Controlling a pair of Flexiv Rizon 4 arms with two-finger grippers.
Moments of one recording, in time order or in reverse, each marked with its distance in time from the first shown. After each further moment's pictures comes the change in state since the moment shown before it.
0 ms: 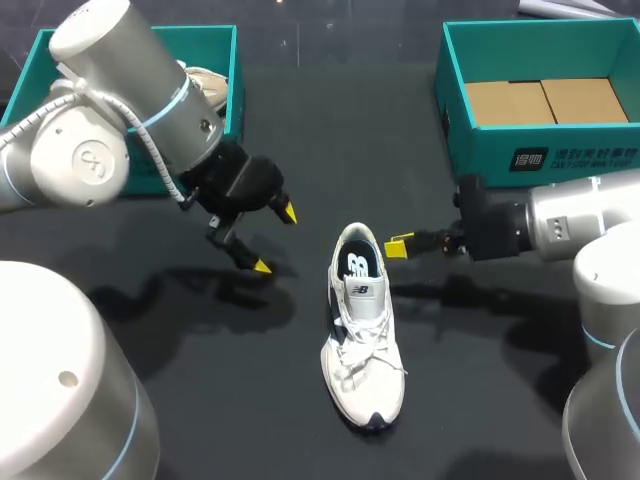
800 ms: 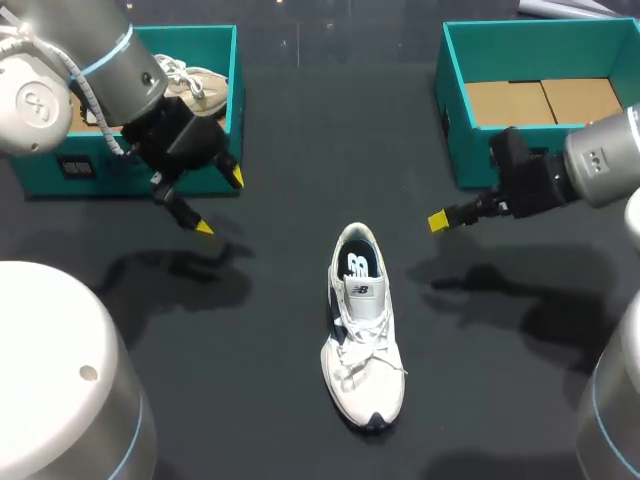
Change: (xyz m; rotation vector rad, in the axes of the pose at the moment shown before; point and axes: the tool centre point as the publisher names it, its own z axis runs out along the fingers) left arm -0.017 0.062 -0.070 -0.073 0.003 0.035; right arm -0.012 0.022 -0.070 0.200 -0.195 0.190
